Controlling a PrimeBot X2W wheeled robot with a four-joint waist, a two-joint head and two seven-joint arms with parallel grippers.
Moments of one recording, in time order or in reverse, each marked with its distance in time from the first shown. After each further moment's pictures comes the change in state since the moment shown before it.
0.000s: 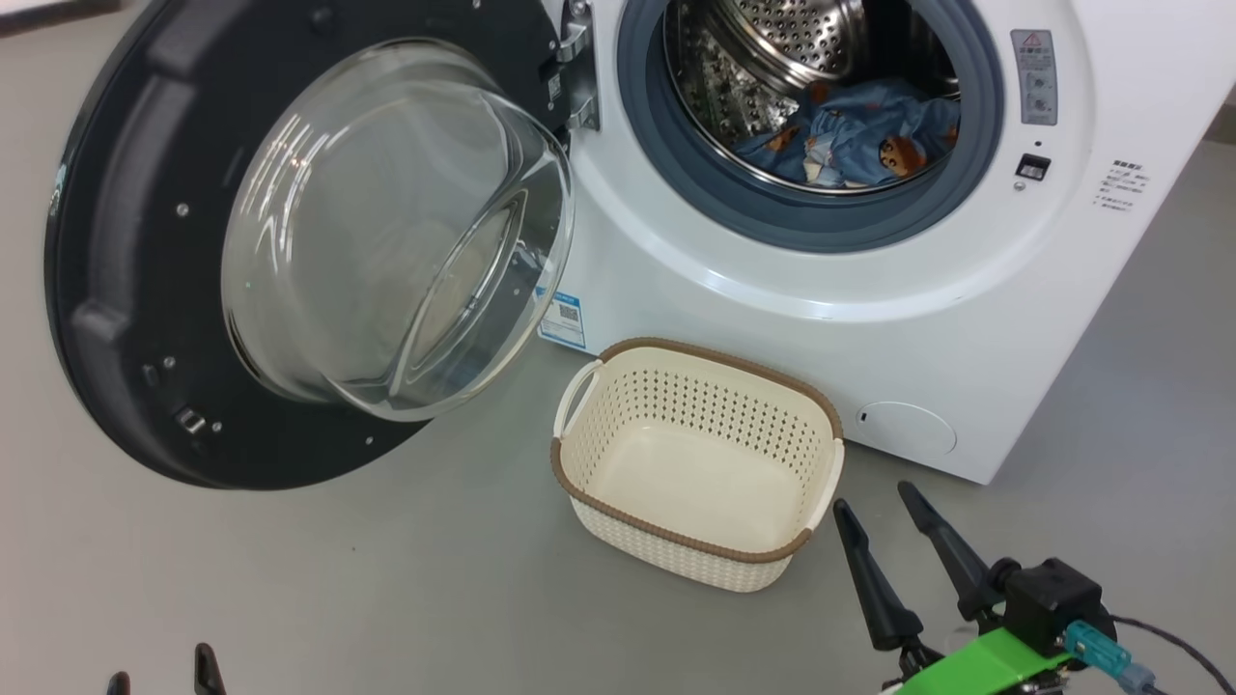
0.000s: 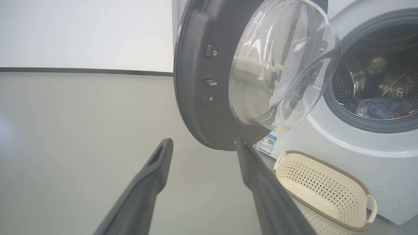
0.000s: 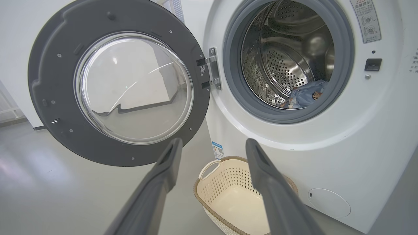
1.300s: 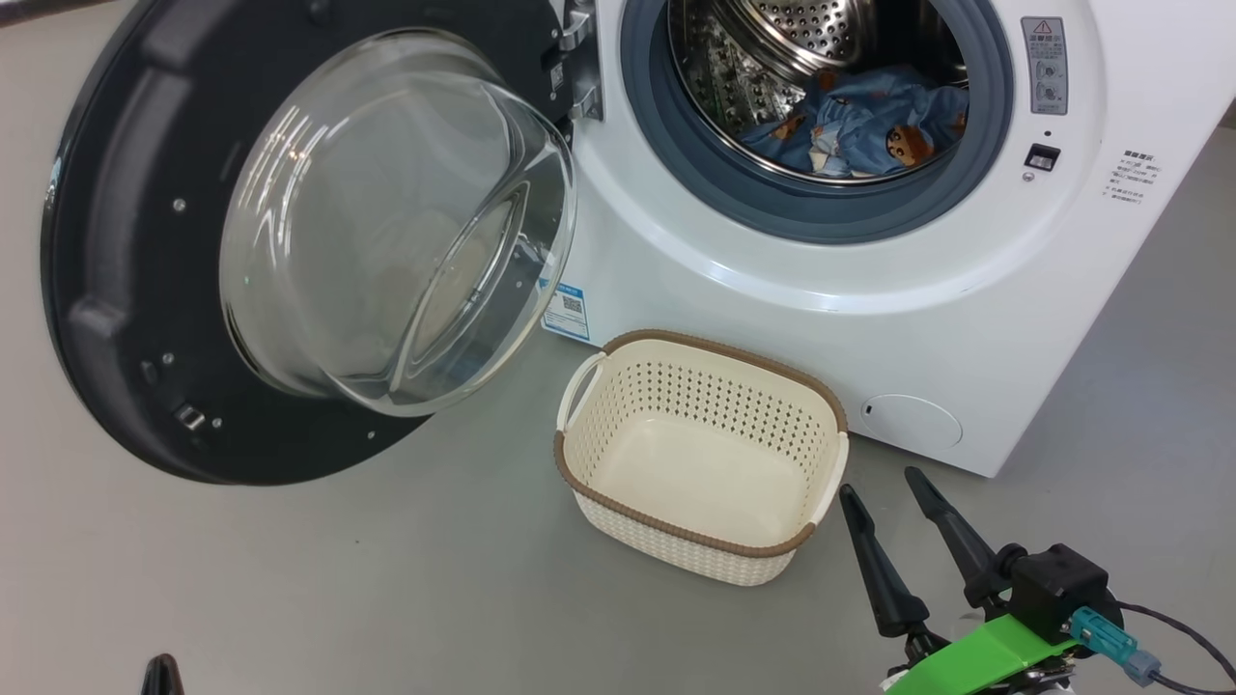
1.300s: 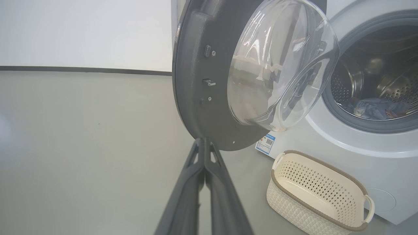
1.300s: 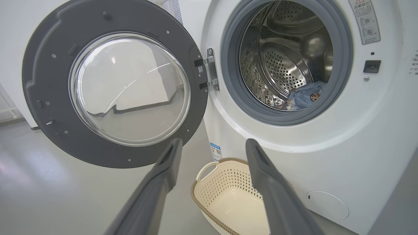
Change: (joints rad) left arm 0.003 0.000 -0.002 -0.017 -0.017 -0.029 0.000; right arm -0.038 -0.014 -0.002 0.014 0.002 0.000 0.000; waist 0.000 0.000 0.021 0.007
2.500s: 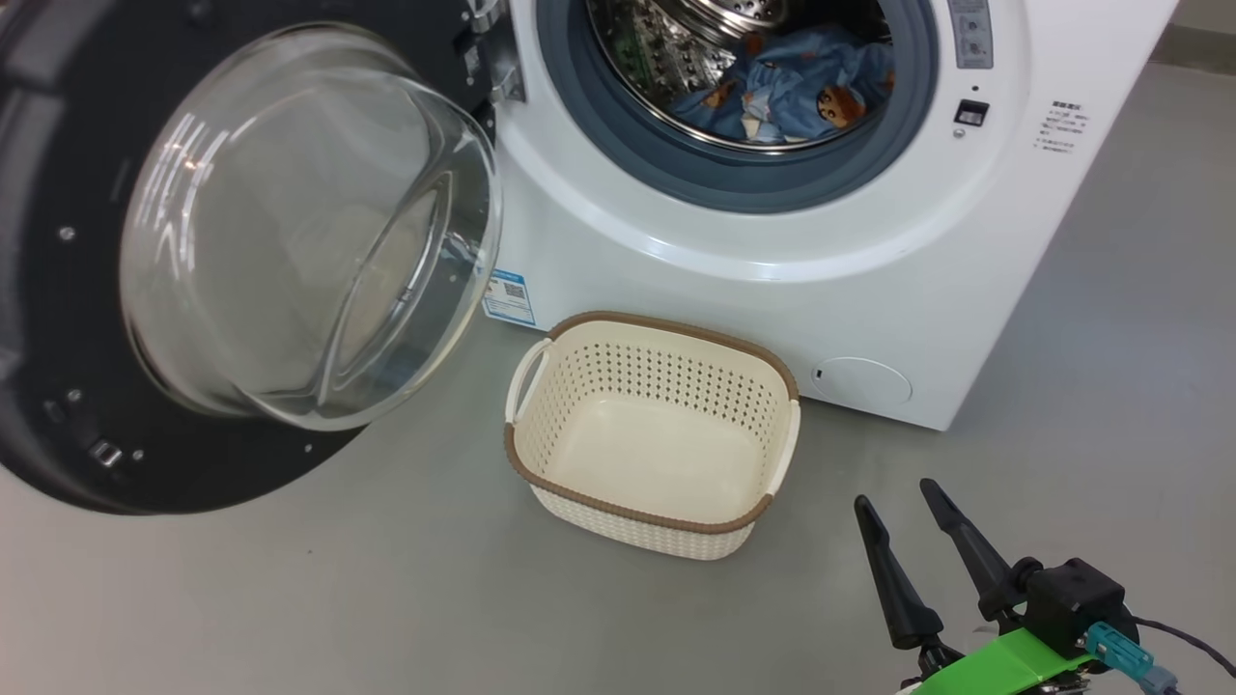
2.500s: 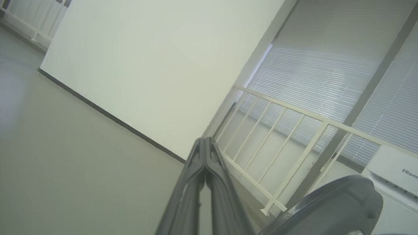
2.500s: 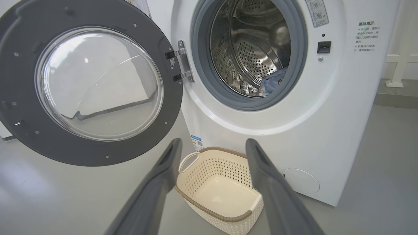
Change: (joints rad) left arm -0.547 0.167 0.552 0.273 -0.364 -0.305 0.003; right arm 0.036 -0.003 -0.021 -0.025 0.000 0.000 0.000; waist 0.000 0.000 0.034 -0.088
